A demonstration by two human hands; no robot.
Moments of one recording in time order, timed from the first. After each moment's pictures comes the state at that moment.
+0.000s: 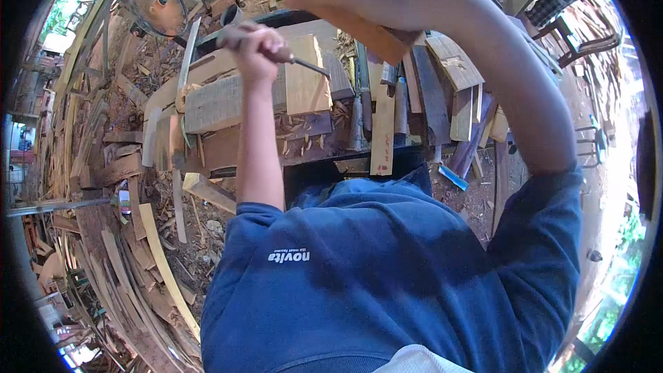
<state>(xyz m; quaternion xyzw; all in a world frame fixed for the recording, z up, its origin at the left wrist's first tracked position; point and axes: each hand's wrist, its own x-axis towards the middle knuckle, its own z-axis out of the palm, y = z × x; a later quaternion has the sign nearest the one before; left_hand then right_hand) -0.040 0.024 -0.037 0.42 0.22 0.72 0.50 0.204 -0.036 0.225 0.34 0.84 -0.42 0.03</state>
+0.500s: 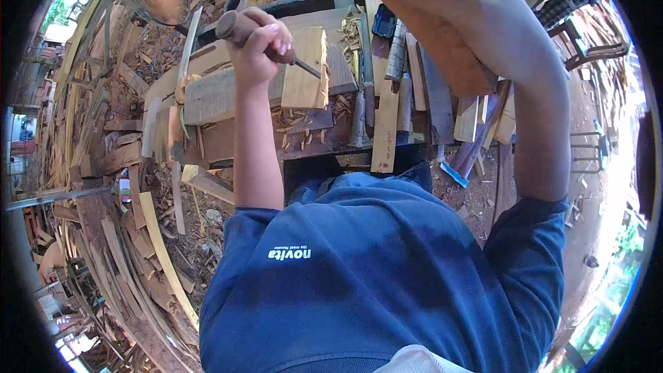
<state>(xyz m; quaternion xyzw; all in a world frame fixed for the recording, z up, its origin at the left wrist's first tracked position) -0.022 -0.005 0.010 0.51 0.21 0.69 0.48 0.241 -0.052 0.219 0.38 0.71 -0.55 -0.24</state>
